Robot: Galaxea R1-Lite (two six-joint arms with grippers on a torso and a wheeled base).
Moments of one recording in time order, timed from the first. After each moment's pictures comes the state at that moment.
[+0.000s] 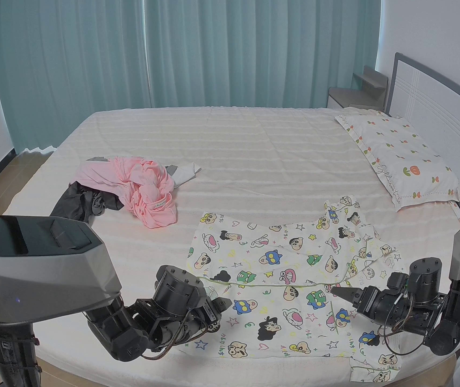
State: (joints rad) left arm -0.68 2.21 -0.61 -0.81 0.11 -1.04; right arm 0.35 2.10 -0.02 -1.55 0.15 0.81
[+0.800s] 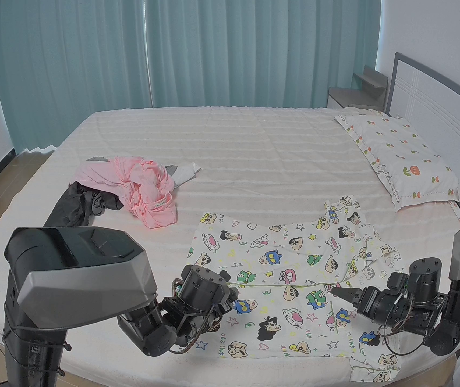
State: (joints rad) left arm -0.70 2.35 -0.78 -0.82 0.28 -1.04; right arm 0.35 2.10 -0.02 -1.55 0.15 0.80
